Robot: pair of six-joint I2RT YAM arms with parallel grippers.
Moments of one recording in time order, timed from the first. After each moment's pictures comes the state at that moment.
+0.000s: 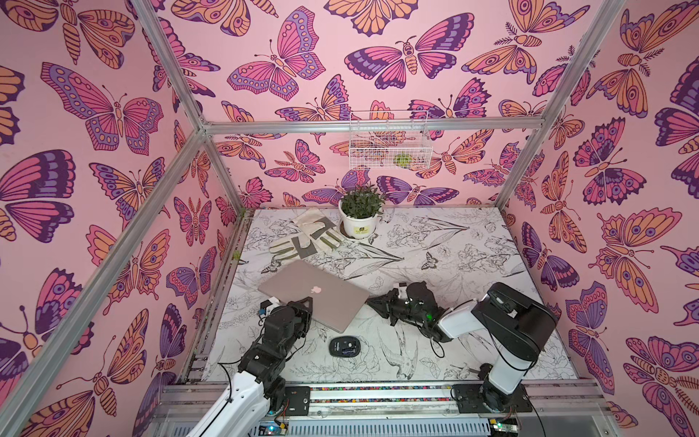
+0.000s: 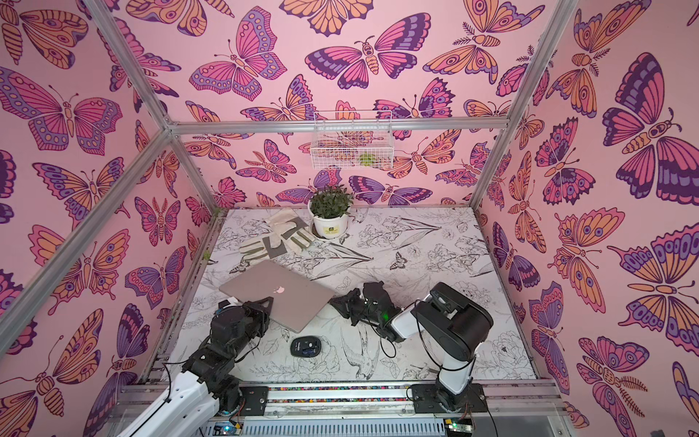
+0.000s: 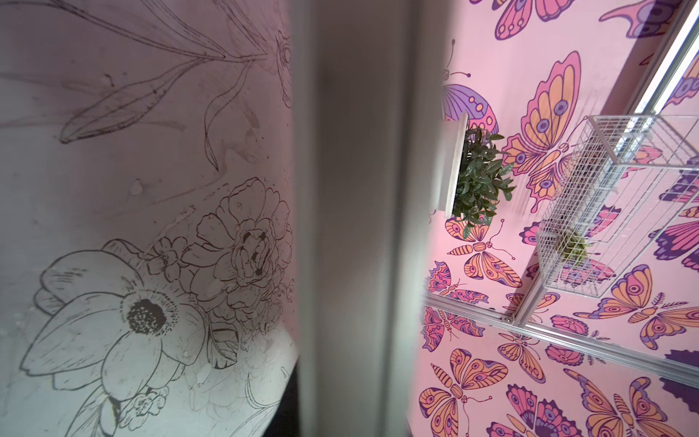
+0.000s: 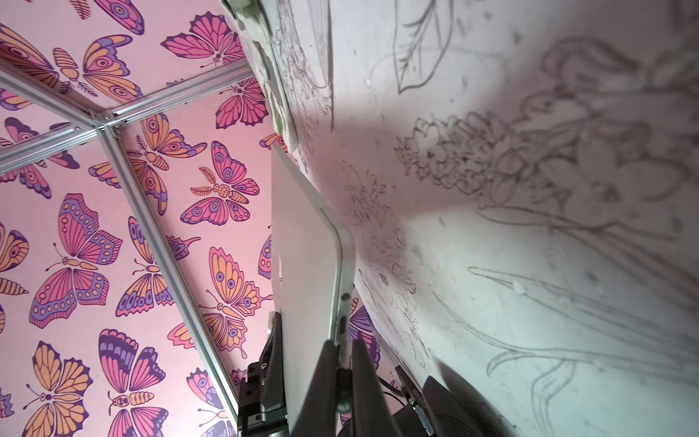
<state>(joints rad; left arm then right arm) -0.41 0.52 0.18 -0.08 -0.10 -1.58 0.77 1.77 0.50 0.93 -0.35 1.78</state>
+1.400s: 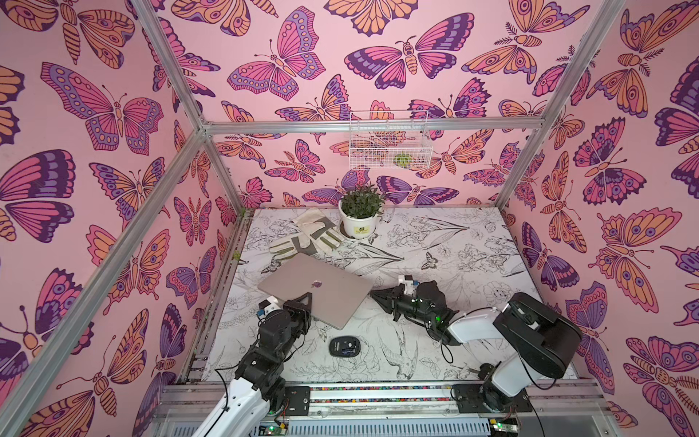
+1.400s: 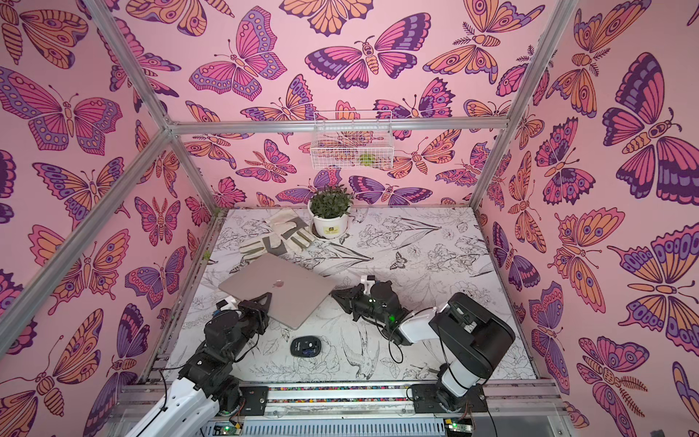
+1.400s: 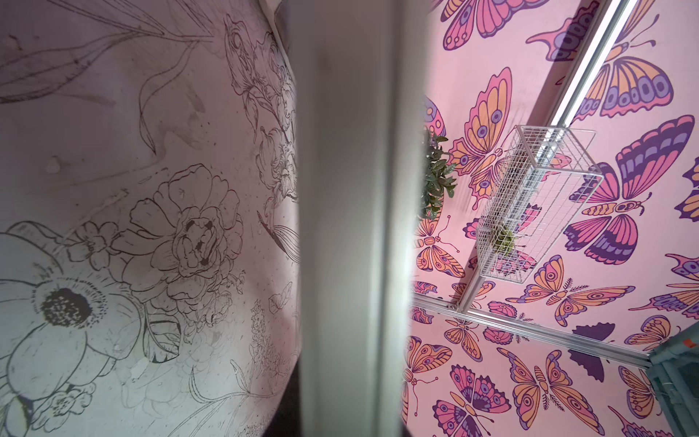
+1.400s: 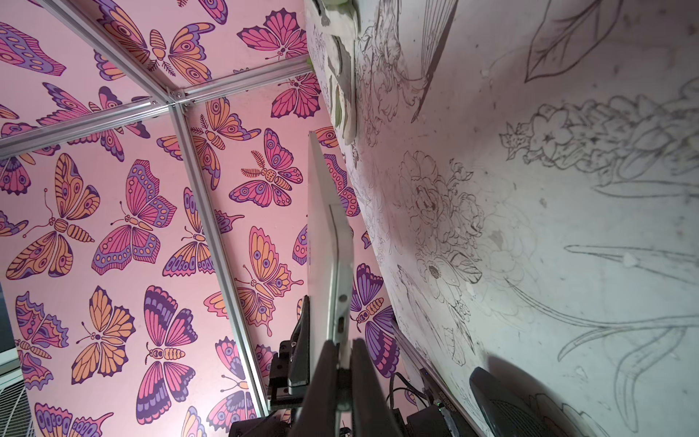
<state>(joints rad) -0.41 0.43 0.17 -0.03 -0.11 -1.63 0.77 1.61 0.45 0.94 -0.31 1.73</state>
